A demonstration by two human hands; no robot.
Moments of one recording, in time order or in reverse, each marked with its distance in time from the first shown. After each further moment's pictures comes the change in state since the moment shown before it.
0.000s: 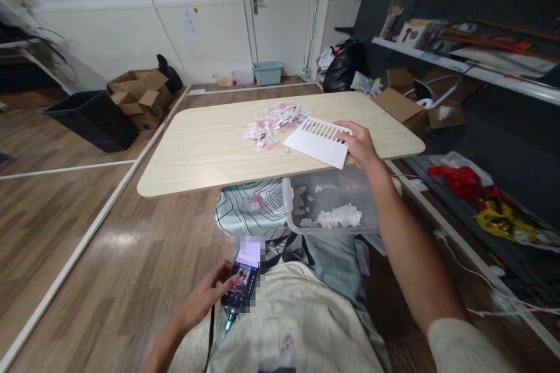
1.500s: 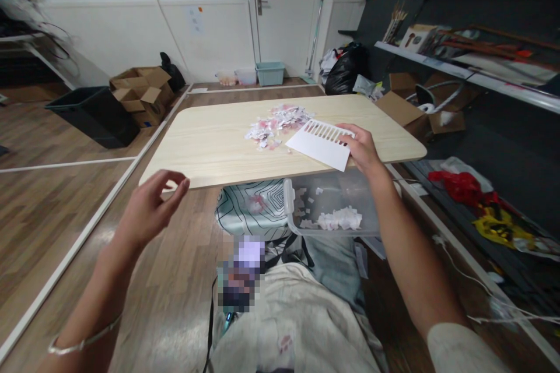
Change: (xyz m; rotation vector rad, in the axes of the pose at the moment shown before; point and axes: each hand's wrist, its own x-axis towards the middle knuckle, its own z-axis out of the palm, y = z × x) left_hand 0.013 0.168 -0.126 0.725 0.763 0.408; right_hand -0.003 -0.007 0.002 -0.015 0.002 0.013
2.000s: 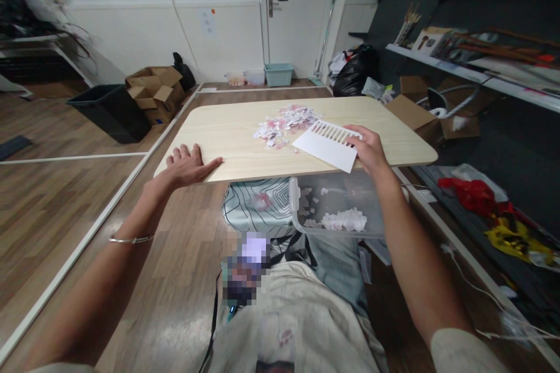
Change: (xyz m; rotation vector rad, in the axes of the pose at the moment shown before) left_hand 0.095 -0.017 0.038 0.471 -0.284 -0.176; right_hand 0.004 0.004 0.000 0.018 0.010 0.001
